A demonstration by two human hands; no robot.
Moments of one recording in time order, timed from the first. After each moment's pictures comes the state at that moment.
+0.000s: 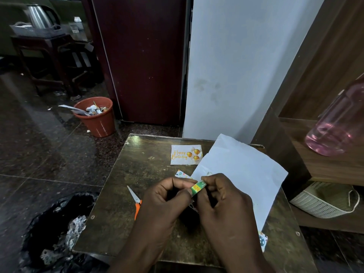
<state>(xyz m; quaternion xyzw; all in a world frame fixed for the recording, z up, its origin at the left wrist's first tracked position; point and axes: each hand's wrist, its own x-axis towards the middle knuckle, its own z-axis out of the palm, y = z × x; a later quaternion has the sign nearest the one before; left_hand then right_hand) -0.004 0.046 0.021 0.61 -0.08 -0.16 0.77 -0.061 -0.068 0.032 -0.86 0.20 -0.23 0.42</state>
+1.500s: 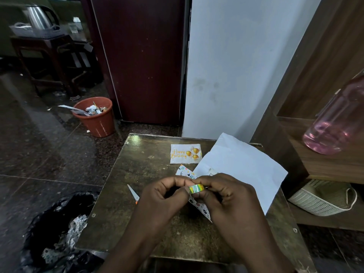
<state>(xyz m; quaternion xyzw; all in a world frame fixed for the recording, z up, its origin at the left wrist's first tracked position) -0.001 0.056 0.028 0.68 -0.13 -0.15 0.71 -0.063 -0.095 0.033 -0.88 0.07 -0.21 0.42</state>
